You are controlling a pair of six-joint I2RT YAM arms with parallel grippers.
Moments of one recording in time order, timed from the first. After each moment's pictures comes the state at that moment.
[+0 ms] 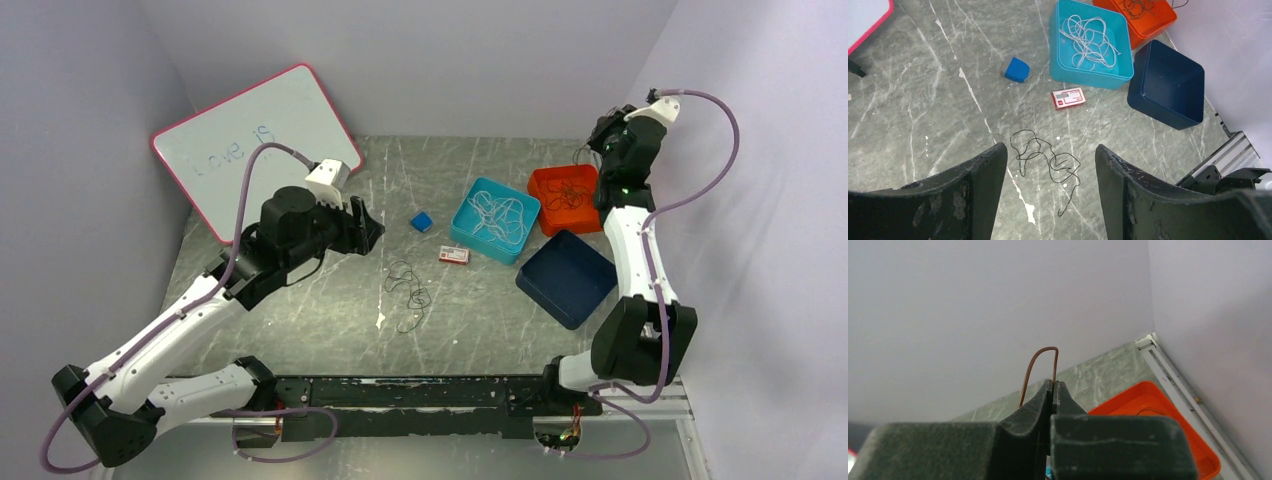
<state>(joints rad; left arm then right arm) -0.71 1.00 1.05 -0.39 -0.07 -0.40 -0.16 1.40 1.24 0.15 0.06 0.35</state>
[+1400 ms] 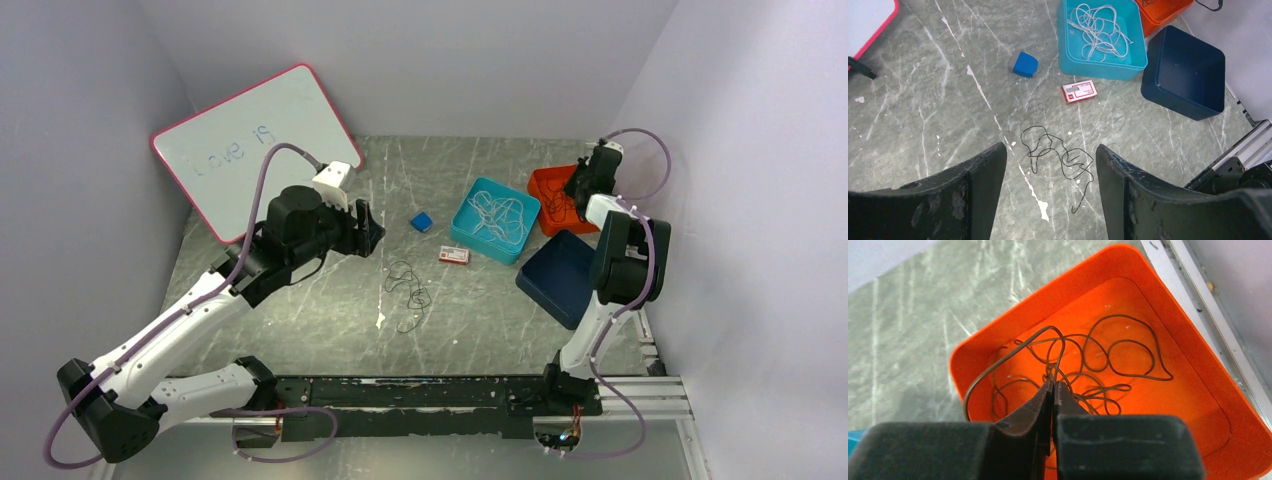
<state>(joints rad) -0.71 1.03 1.05 -0.39 -0.07 -0.33 -0.23 1.93 1.23 0.17 -0.03 0.26</state>
